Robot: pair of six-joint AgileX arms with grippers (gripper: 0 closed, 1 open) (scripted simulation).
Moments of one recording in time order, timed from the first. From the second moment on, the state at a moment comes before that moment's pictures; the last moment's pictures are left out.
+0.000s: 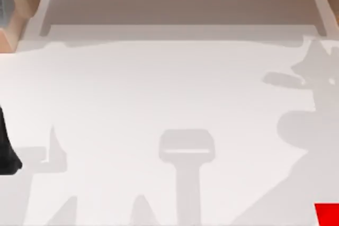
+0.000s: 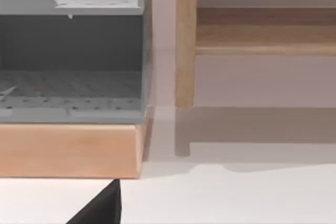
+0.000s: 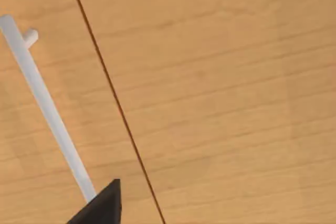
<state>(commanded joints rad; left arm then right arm) 0.00 0.00 0.00 0.00 0.00 0.00 -0.33 2.00 1.00 0.94 -0.22 -1.30</state>
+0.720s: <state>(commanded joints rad) 0.00 0.00 0.00 0.00 0.00 0.00 -0.12 0.62 0.36 0.34 -0.08 -0.47</state>
